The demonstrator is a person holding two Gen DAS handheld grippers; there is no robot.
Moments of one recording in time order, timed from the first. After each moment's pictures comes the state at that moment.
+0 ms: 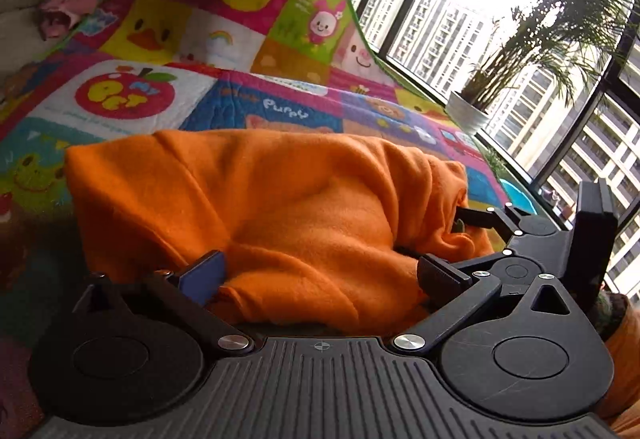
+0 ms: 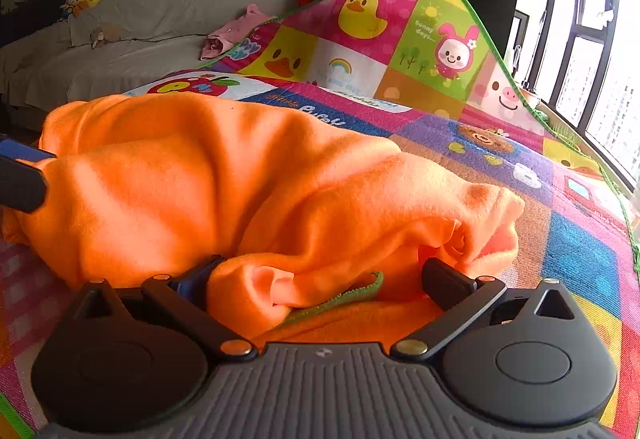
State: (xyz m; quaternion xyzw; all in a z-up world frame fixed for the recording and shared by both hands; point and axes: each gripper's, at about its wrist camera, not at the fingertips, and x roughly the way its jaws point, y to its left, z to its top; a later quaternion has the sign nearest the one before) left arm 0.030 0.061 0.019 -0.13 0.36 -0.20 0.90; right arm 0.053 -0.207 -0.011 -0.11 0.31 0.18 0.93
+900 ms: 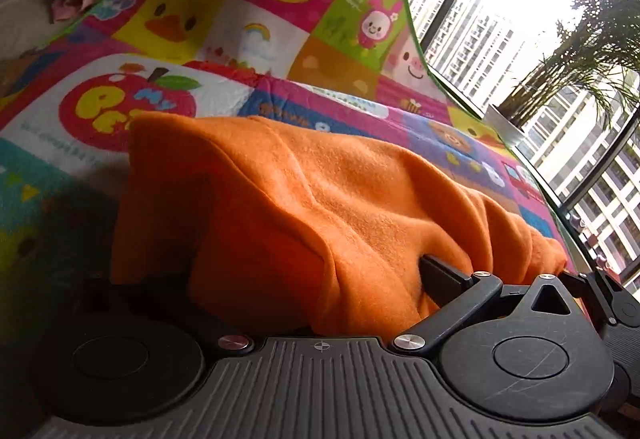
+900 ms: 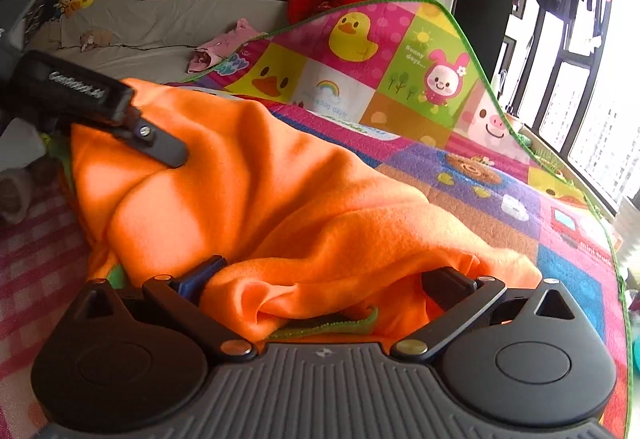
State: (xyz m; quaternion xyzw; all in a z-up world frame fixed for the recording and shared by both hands) left arm 0.158 0.059 -0.015 -0.13 0.38 -0.16 0.90; right arm 0.065 -0.193 -0.004 -0.15 0.27 0.16 0.94
